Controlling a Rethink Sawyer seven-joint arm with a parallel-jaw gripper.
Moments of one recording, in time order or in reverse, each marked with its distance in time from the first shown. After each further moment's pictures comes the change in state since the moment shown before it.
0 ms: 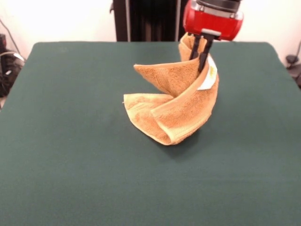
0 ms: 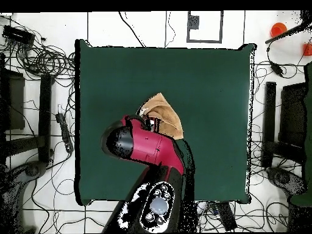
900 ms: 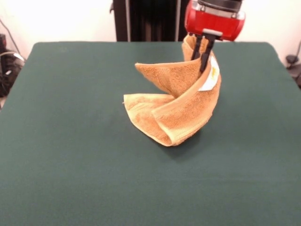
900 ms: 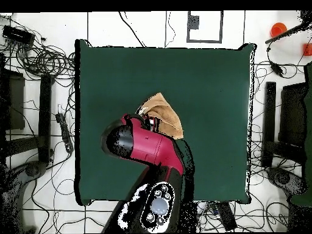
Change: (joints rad) arm 0.001 0.000 0.000 0.003 0.030 0.000 0.003
